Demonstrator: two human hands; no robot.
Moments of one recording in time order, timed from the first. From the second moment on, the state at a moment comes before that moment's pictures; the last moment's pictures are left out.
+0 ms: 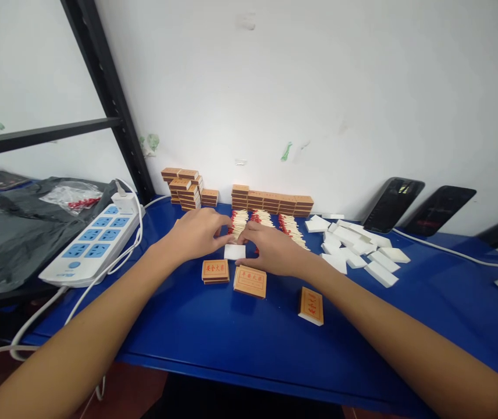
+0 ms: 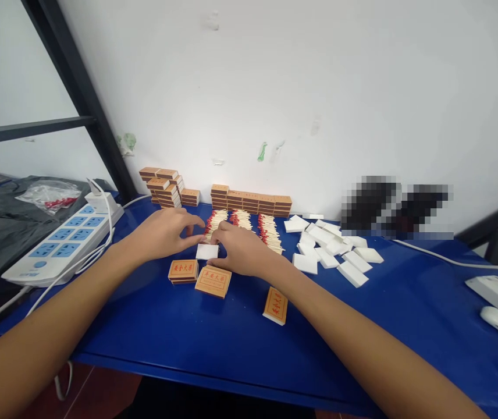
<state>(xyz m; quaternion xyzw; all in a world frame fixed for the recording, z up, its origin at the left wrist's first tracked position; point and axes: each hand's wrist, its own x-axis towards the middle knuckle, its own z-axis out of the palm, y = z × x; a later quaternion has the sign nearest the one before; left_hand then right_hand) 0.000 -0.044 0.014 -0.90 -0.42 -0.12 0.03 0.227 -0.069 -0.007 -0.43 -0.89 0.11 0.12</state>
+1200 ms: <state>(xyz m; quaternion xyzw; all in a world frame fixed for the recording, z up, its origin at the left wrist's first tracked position) -0.006 -0.031 0.000 -0.85 -0.36 -0.37 0.15 0.223 -0.078 0.001 -0.40 -0.78 0.43 0.20</state>
